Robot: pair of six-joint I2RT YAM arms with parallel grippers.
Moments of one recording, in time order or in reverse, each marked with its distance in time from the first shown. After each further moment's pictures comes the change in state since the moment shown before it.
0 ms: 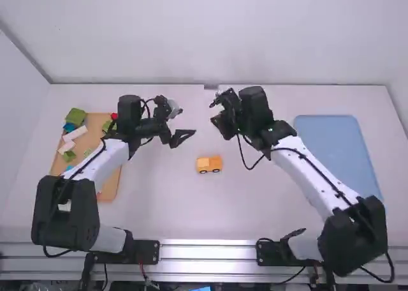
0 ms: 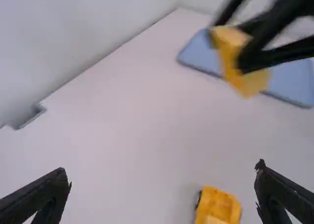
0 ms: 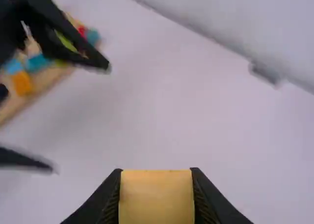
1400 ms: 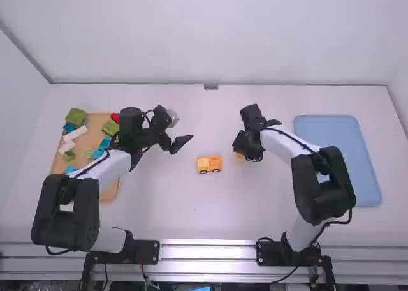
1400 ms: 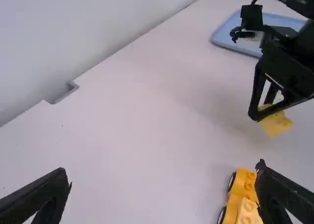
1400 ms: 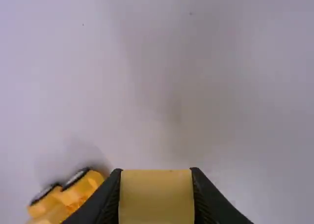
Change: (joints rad) left arm 0.000 0.000 -0.166 0.224 -0.125 0.000; right arm -0.123 0.350 -0.051 -0.214 0.126 0.950
